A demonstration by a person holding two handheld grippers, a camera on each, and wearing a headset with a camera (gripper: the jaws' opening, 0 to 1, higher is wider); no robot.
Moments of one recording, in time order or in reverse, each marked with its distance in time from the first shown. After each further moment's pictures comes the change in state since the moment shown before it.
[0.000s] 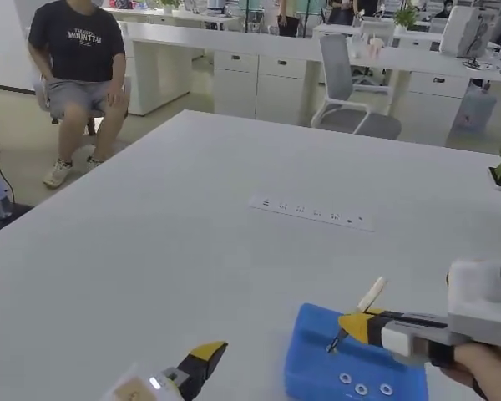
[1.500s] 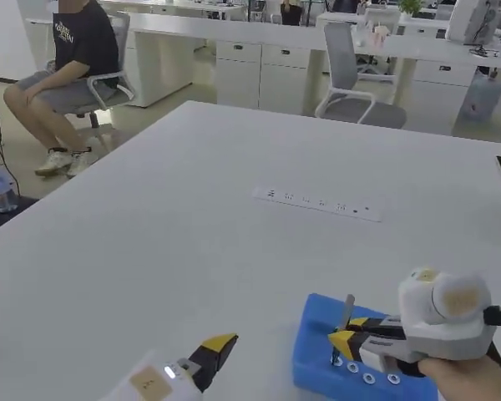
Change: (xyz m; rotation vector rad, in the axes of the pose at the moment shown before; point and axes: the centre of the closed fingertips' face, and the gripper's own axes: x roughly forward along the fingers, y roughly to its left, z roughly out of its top) left arm 0.001 0.001 -0.006 -0.001 0.015 -0.016; right arm 0.033 -0.017 -0.043 -0.289 0.158 -0.081
